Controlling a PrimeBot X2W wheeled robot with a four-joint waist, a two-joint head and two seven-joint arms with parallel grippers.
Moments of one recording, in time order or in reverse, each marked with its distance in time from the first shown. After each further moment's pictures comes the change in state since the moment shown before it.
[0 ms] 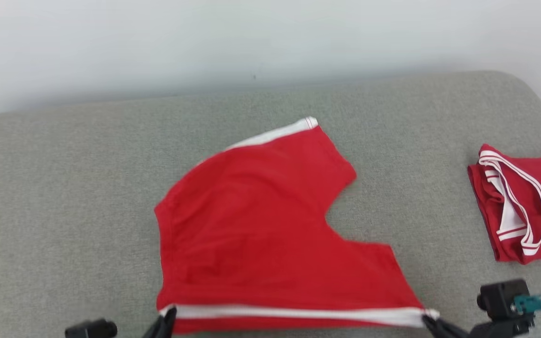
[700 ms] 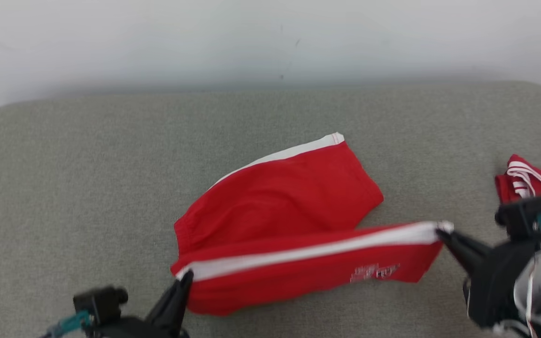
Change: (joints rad) left arm -0.048 -0.033 -0.009 -0.091 -0.038 0.015 0.039; right arm -0.251 -0.171 0.034 -0.013 0.058 0.000 0.030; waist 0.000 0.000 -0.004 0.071
